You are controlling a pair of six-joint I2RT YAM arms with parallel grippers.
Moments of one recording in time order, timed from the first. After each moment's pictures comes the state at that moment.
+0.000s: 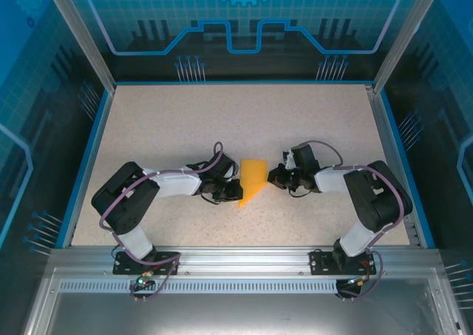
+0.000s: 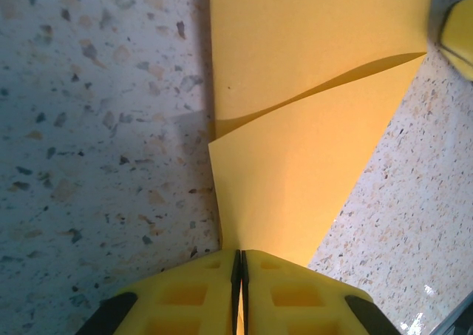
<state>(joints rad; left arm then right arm) -0.68 1.70 0.81 -0.19 0.36 -0.76 0.38 1.63 0.61 0.11 -0.51 0.80</state>
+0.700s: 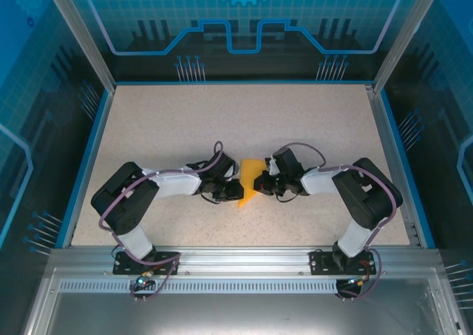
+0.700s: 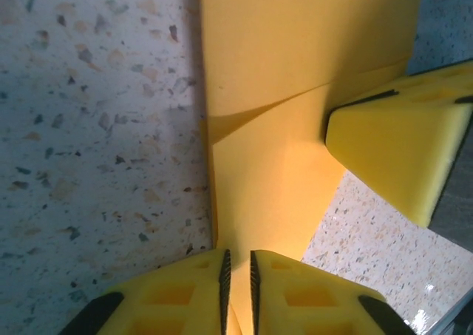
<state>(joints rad) -0.68 1.69 0.82 -0.21 0.36 -0.74 0.55 1.71 0.66 0.12 -0.49 0.82</state>
